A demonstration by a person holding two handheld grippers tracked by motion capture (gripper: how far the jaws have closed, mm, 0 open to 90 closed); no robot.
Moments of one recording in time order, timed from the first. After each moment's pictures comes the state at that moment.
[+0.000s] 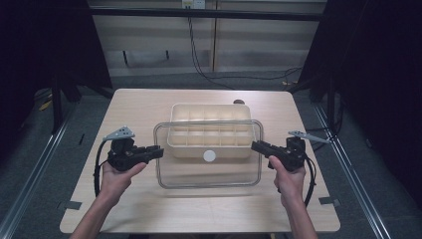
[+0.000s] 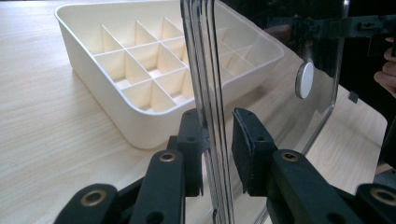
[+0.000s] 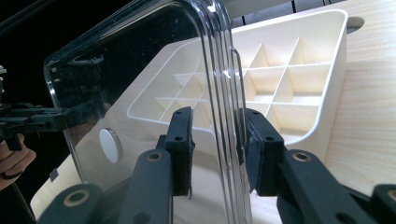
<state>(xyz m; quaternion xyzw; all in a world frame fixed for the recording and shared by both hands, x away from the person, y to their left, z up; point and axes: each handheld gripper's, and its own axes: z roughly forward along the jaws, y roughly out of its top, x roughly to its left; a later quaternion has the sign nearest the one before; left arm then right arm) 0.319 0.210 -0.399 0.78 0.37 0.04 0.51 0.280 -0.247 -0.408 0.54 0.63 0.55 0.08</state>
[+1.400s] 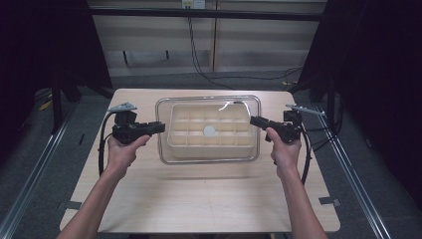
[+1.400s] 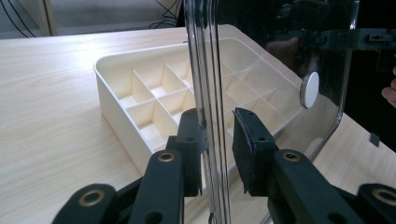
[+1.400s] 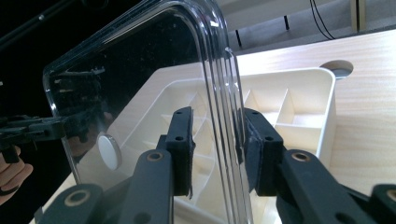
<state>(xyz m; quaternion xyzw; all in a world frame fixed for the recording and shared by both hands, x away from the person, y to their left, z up) 0.380 0.203 -0.376 0.76 0.40 0.05 0.51 0.344 -0.249 -0.382 0.55 0.61 0.56 0.09</state>
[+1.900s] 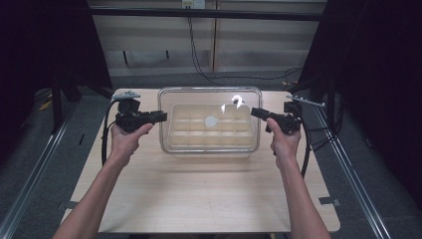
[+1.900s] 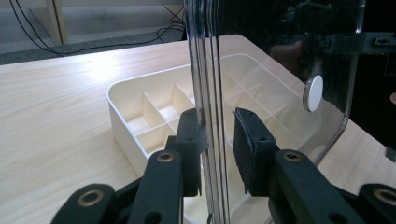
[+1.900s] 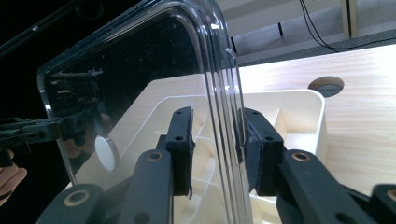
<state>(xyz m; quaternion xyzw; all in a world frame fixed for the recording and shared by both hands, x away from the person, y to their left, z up) 0.402 0.194 -0.362 0.76 0.40 0.07 0.51 0.366 -0.254 -0.373 0.56 0.60 0.56 0.10</state>
